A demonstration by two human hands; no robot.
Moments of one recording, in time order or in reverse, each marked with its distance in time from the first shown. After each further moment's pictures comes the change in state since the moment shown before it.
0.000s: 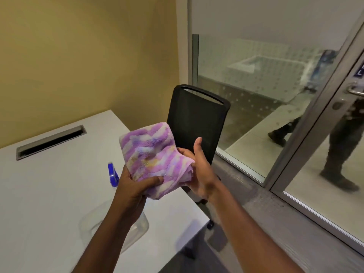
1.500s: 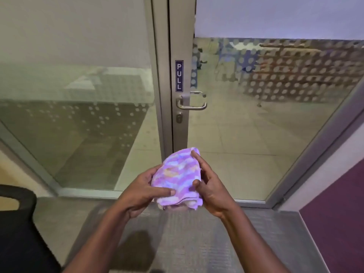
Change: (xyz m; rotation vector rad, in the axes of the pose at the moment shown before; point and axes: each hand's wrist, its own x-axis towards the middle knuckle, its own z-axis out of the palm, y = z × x) left_hand 0.266 -0.092 0.536 0.108 -1.186 -0.340; right_hand -0.077 -0.122 -0.482 0.075 0.743 -0.513
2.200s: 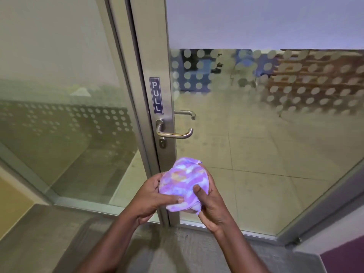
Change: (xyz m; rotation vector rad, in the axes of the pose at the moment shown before) left_hand 0.207 0.008 0.066 -0.006 0.182 0.053; right_hand 0.136 -0.015 -0.161 0.355 -0.002 0.021
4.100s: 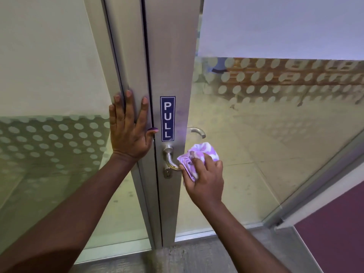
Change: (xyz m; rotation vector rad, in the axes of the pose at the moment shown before) left_hand 0.265 0.121 -0.158 1.452 0.759 1.392; right_hand 0.201 0.034 0.044 -1.817 0.903 -0.769
